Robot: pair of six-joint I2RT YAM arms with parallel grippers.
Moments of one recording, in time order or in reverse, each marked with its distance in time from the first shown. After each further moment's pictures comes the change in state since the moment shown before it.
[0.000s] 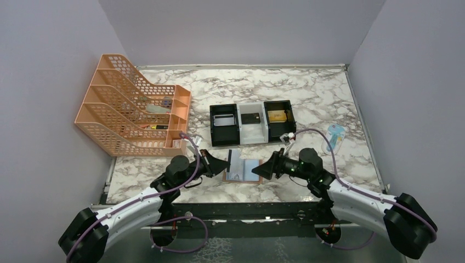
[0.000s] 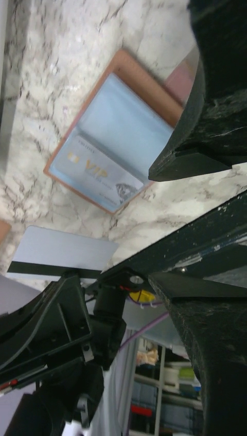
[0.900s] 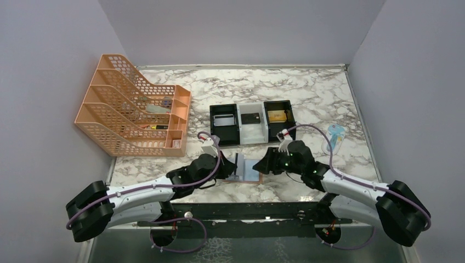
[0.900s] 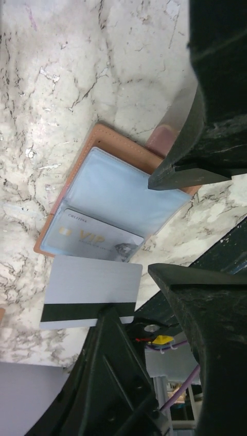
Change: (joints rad) left arm -0.280 0.264 0.219 -0.204 -0.376 -0.014; right arm 0.002 0.209 0.165 -0.243 0.111 -0.017
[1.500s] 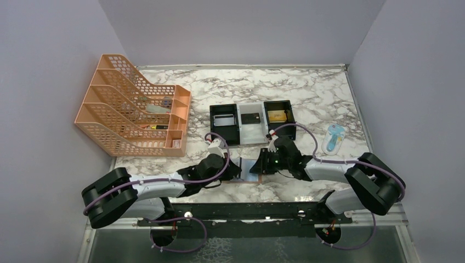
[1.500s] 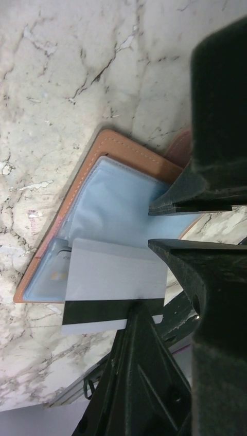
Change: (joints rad) left arm 0.000 0.227 0.000 0.156 0.050 -0.075; right arm 0.000 0.326 0.083 0.078 -0.058 0.019
